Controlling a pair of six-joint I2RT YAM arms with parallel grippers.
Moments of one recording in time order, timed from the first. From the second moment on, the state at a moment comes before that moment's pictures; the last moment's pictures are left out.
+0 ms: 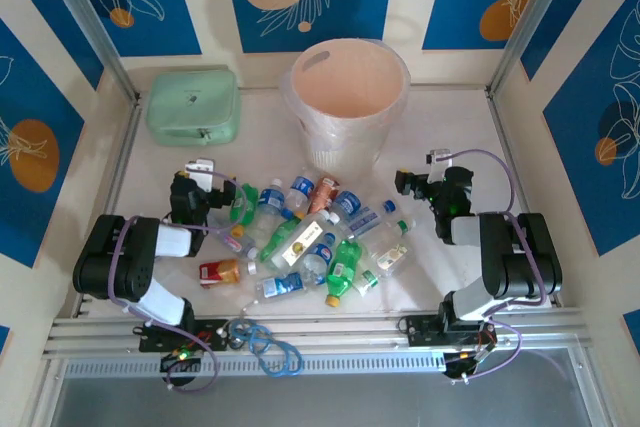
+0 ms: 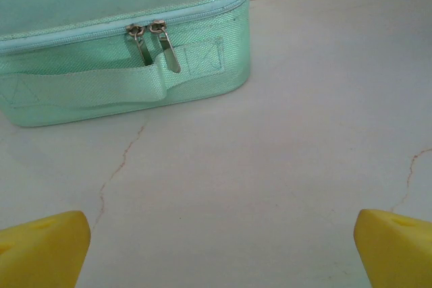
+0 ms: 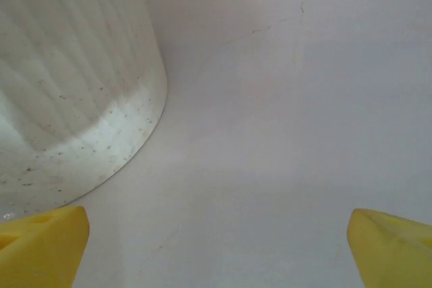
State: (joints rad) left arm -0.09 1.55 0.35 0.86 -0.05 0.10; right arm -0.01 1.52 0.41 0.69 -0.21 0.06
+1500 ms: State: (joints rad) left arm -0.11 0.99 0.82 0.01 -0.22 -0.34; right arm -0.04 1.19 1.08 -0.76 0.07 0.73
